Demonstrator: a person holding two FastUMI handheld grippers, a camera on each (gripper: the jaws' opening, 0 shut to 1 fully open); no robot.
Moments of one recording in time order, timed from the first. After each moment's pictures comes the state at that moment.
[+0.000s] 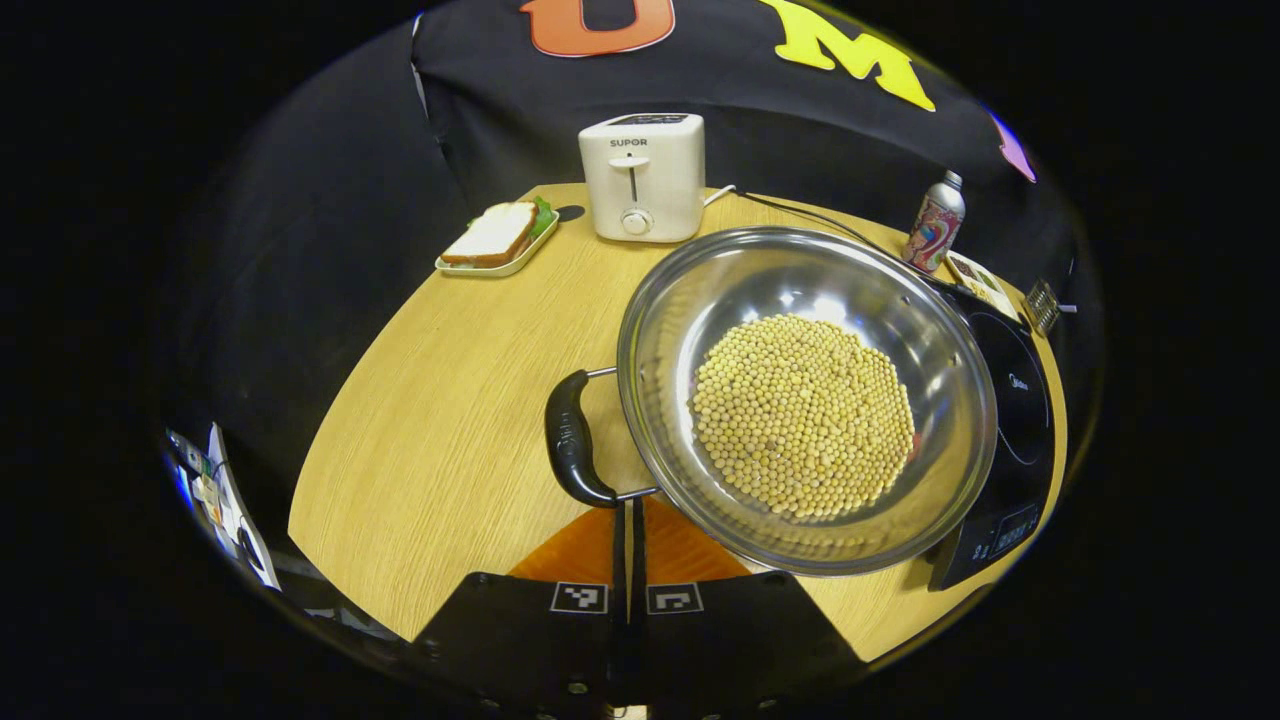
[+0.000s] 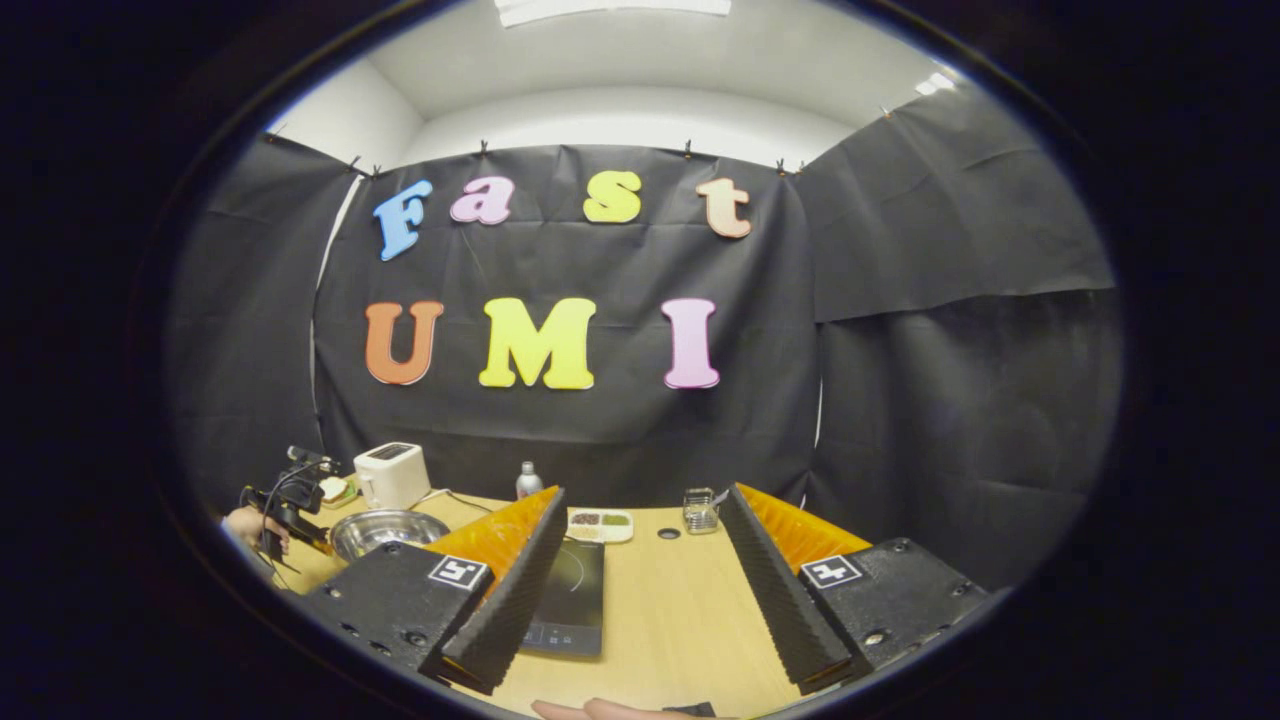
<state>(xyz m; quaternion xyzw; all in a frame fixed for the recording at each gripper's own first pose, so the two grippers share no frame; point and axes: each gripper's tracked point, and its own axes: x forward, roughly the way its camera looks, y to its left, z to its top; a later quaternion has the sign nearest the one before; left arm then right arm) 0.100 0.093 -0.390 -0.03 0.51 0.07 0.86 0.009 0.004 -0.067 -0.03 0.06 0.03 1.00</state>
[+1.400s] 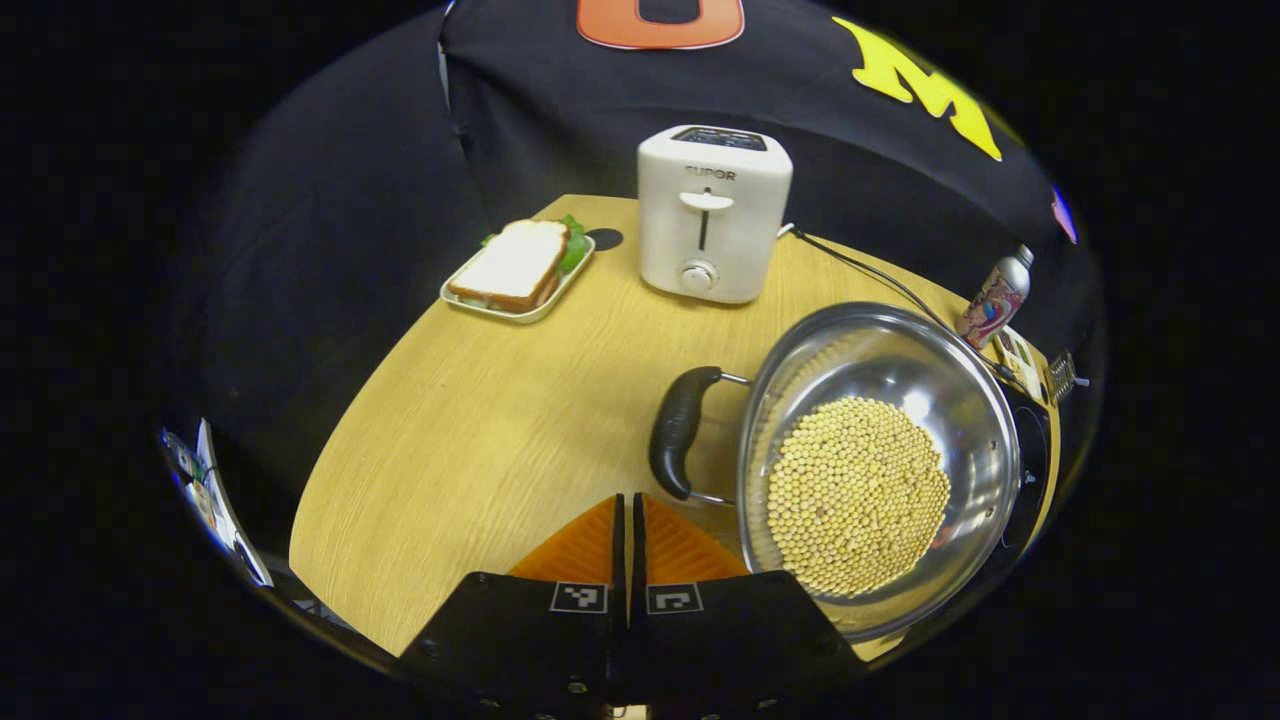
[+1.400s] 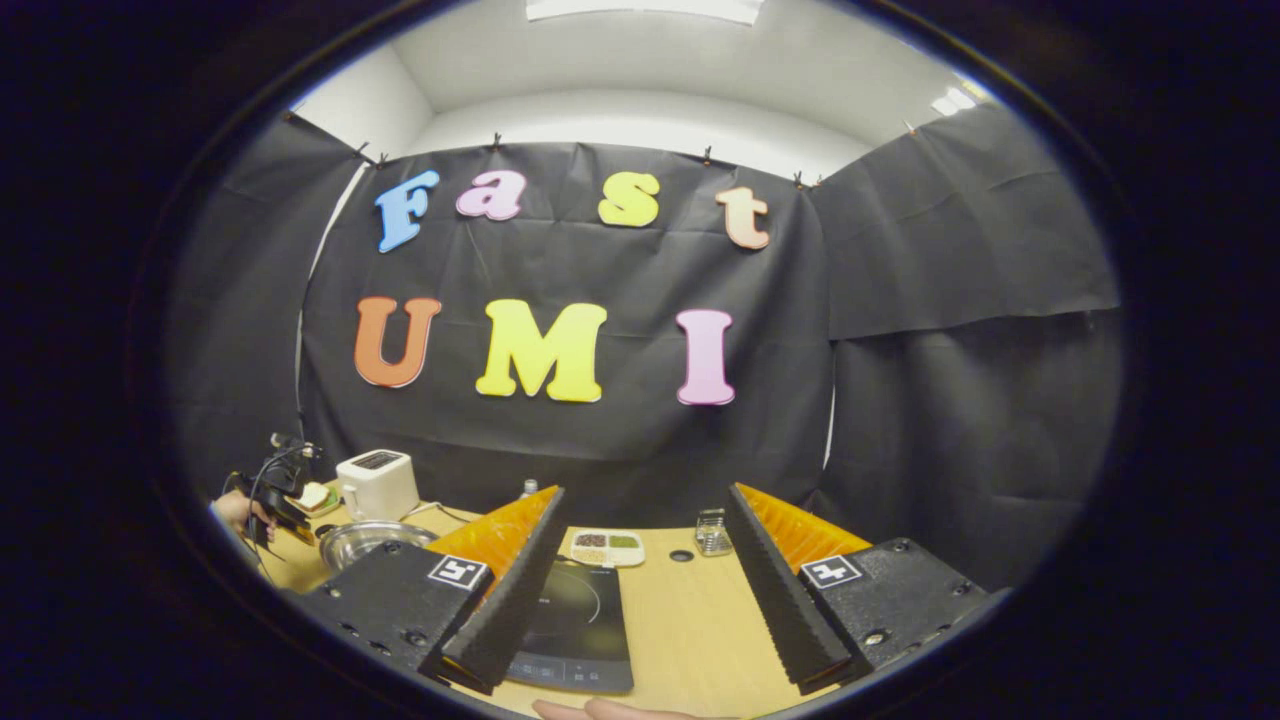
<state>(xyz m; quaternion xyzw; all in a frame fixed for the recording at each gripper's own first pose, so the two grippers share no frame) 0.174 0.153 -0.392 -0.07 0.50 0.10 0.86 0.070 0.075 -0.078 -0.04 0.04 0.02 1.00</state>
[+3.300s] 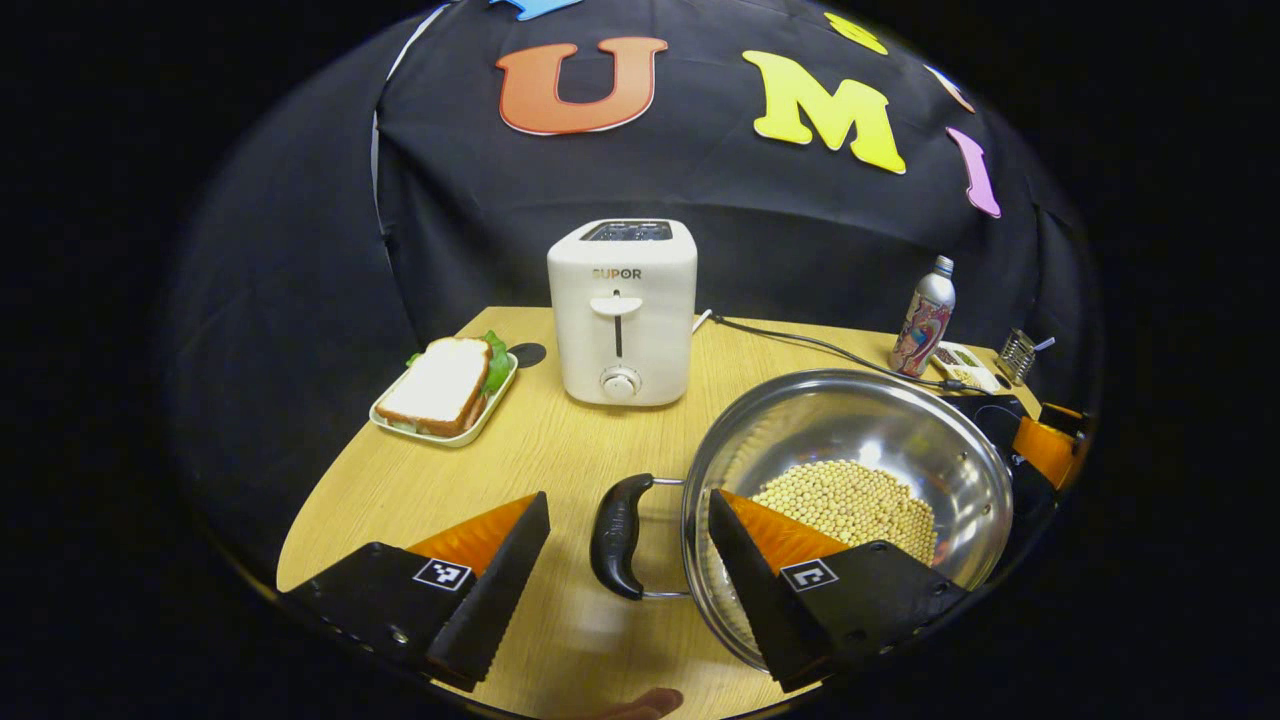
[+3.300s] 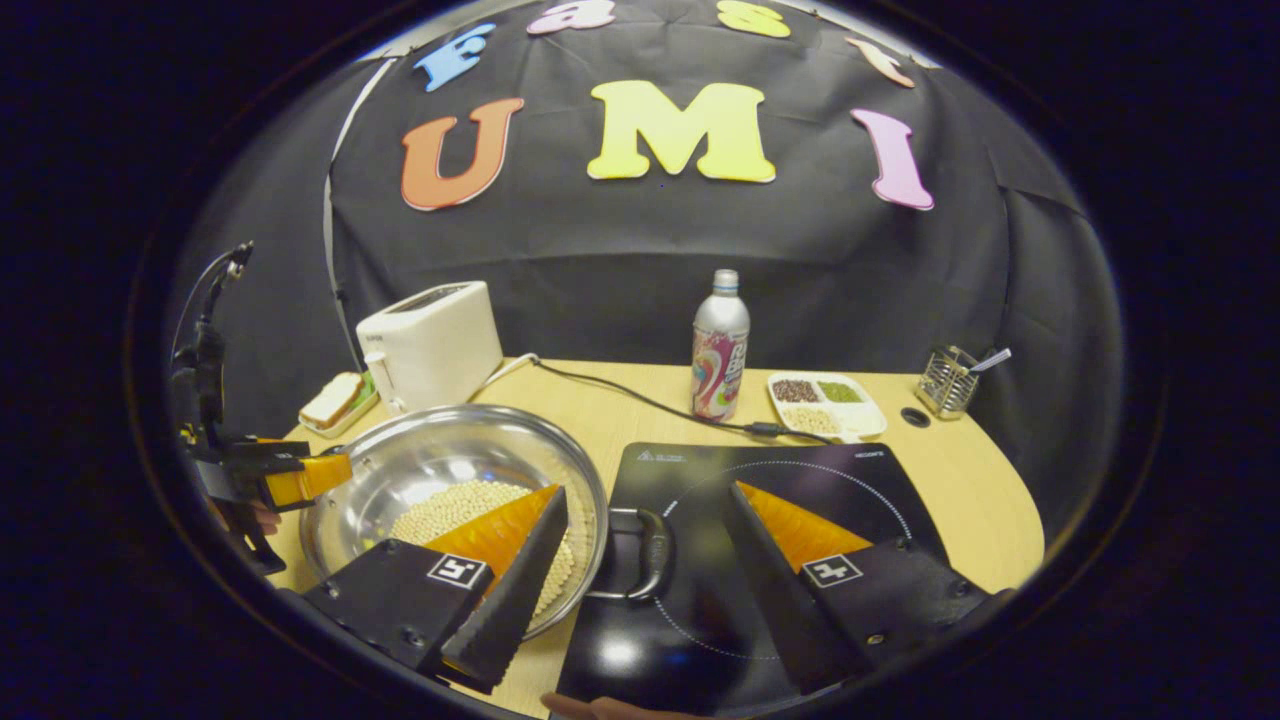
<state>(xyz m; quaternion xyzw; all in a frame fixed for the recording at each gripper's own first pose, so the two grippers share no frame) 0.249 0.120 -0.390 -0.02 0.35 -0.02 0.94 0.223 0.321 -0.370 -0.04 0.31 0.11 0.94</state>
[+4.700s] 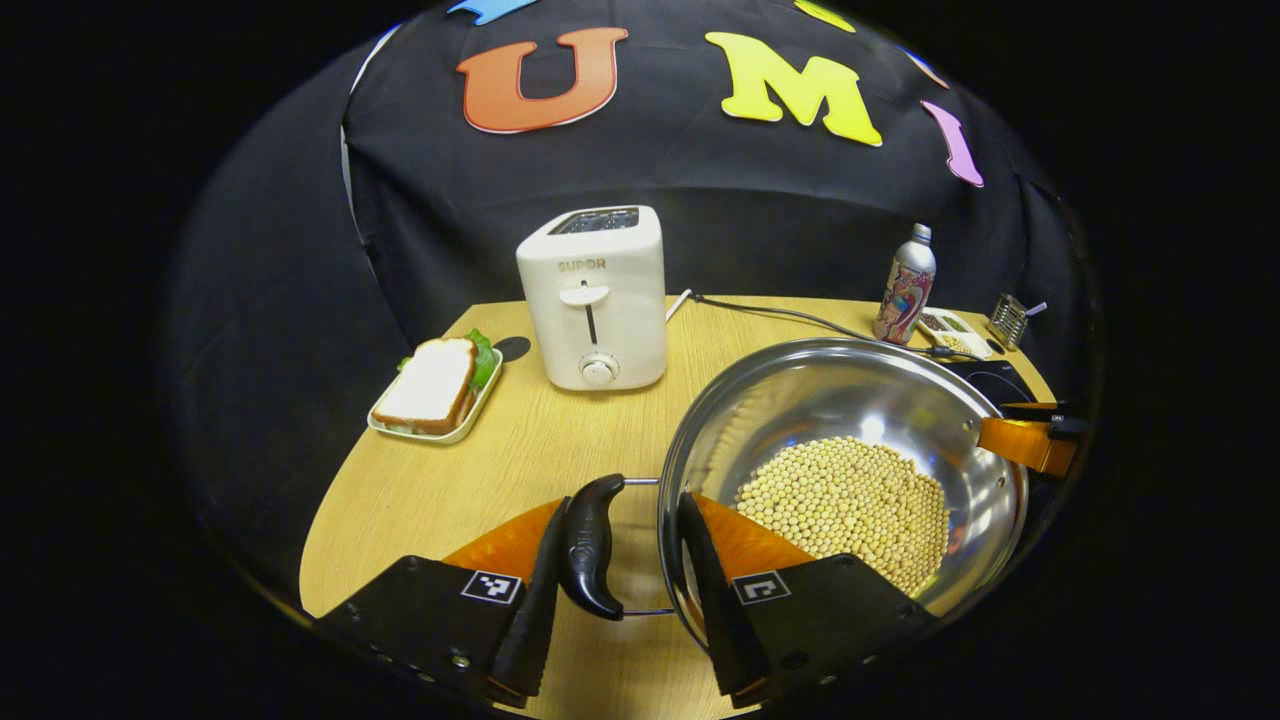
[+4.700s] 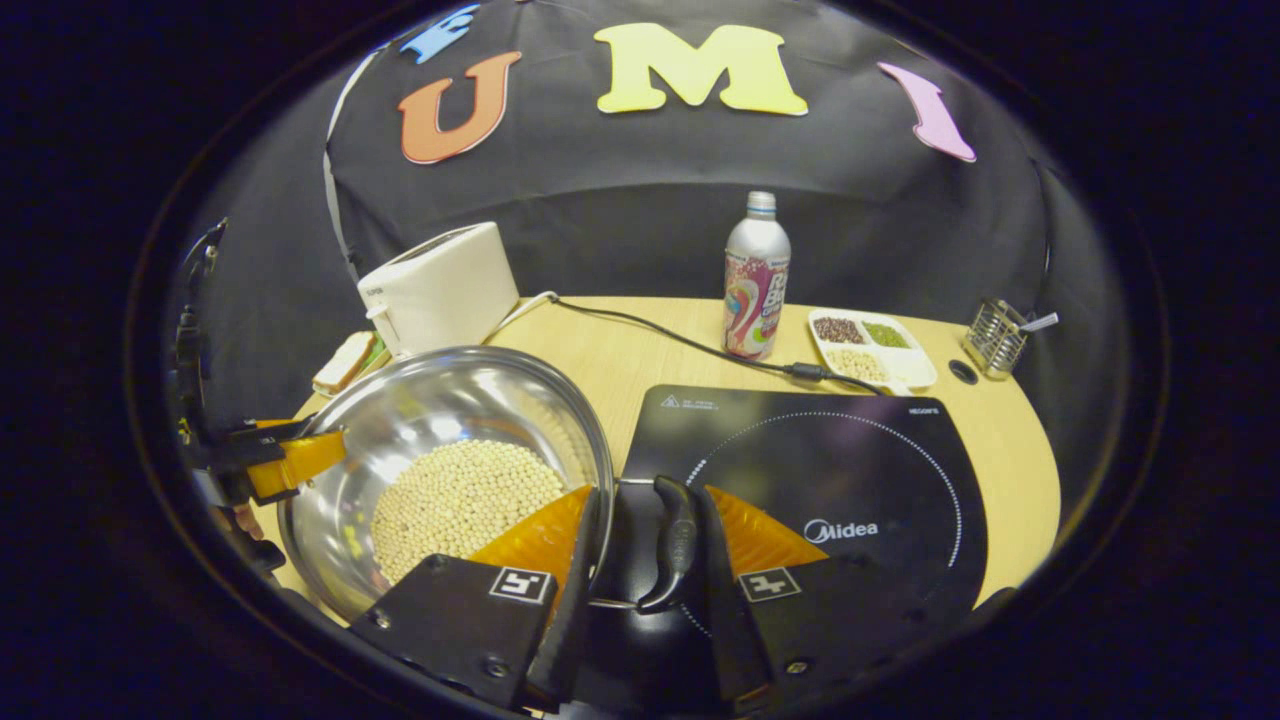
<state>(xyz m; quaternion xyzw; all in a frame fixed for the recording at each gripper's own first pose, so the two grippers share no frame) 0.230 0.118 -0.366 0.02 0.37 -0.03 0.93 0.218 0.323 -0.378 -0.03 0.38 0.16 0.91</state>
